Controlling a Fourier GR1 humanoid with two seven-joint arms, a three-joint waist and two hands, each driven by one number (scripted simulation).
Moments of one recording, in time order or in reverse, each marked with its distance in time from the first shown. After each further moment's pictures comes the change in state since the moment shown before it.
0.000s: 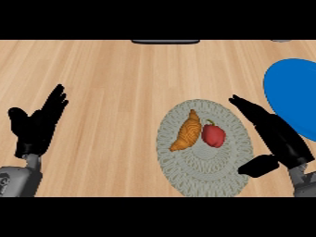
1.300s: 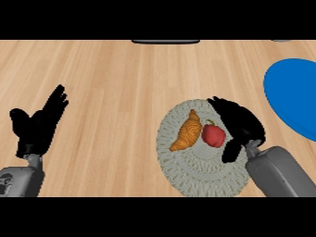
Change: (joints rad) left arm 0.002 -0.074 0.087 0.010 -0.090 -0.073 -0.003; right arm -0.165 0.273 -0.012 0.284 0.374 0.269 0.155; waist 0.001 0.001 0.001
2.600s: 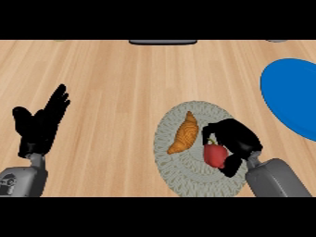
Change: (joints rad) left arm 0.000 -0.051 0.034 -0.039 -0.057 -0.017 0.049; right arm 0.096 0.042 -0.032 -0.002 0.058 0.060 -0.371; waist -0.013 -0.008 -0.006
